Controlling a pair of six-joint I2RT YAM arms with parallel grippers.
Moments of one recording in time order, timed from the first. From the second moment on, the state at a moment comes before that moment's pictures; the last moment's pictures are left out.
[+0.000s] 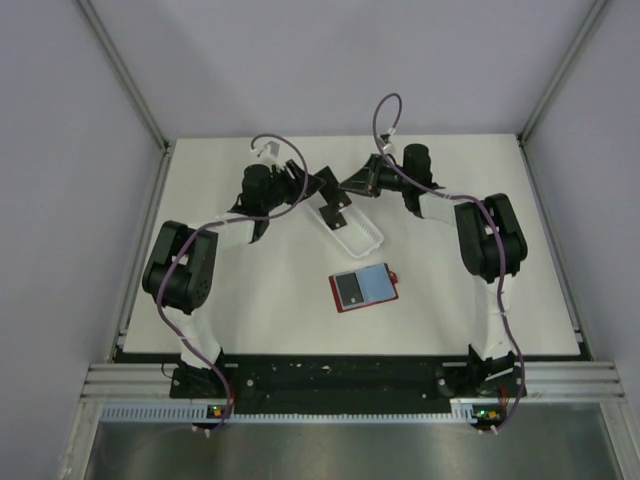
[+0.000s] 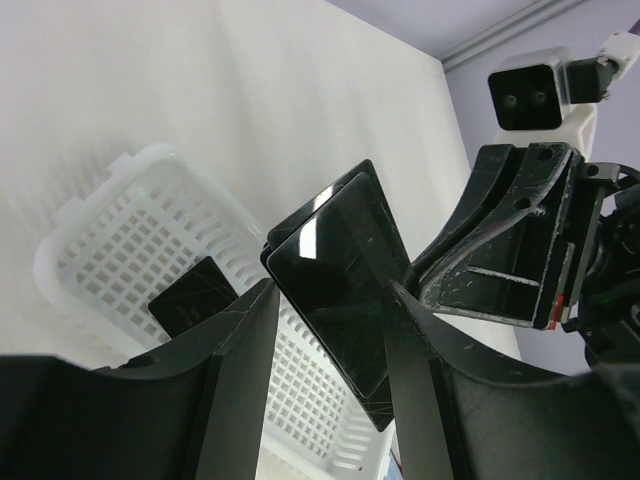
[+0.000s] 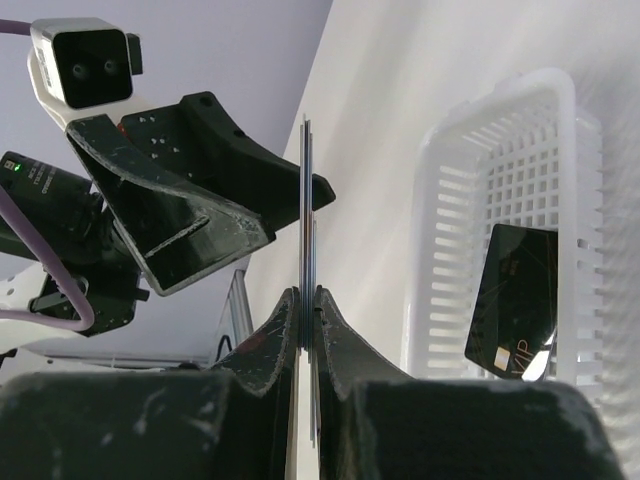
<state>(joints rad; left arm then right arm) -0.31 1.85 1.05 0.58 0.37 -0.79 0.31 2.12 1.37 0.56 -0.90 0.95</state>
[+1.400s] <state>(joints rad) -0.28 1.96 1.03 0.76 0.46 -0.88 0.31 2.21 1.38 0.49 -0.93 0.93</state>
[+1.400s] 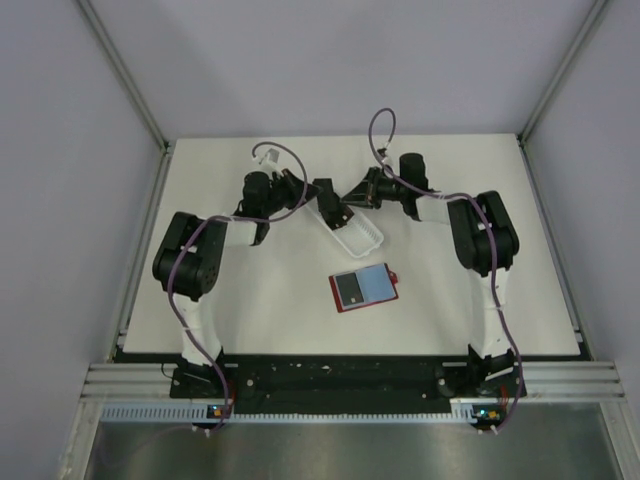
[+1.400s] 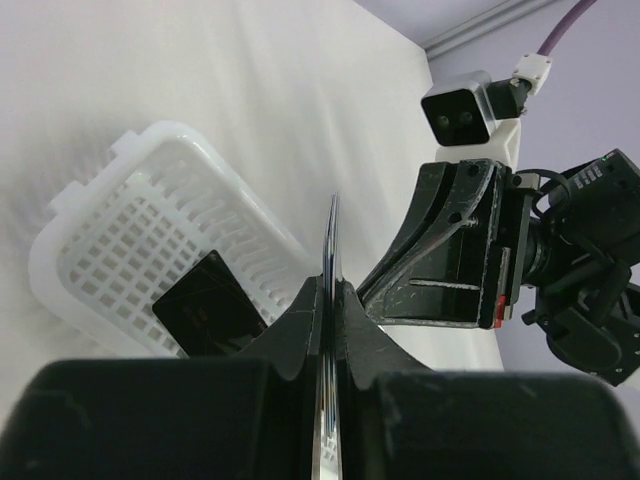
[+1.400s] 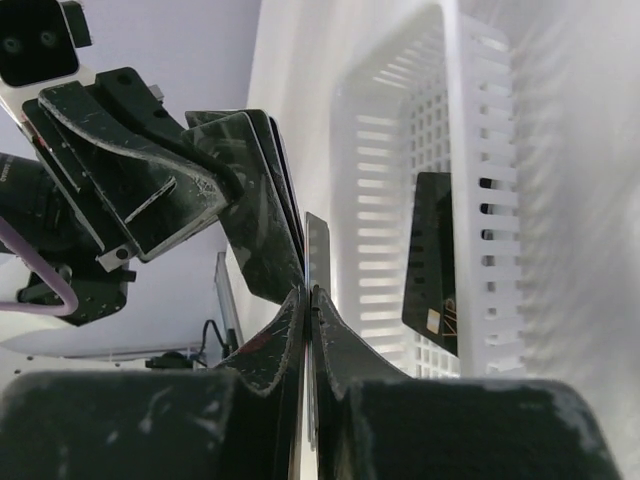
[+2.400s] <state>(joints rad) -0.28 1.92 1.01 0.75 0.51 -0.91 0.31 2.11 1.37 0.40 -0.89 0.83</state>
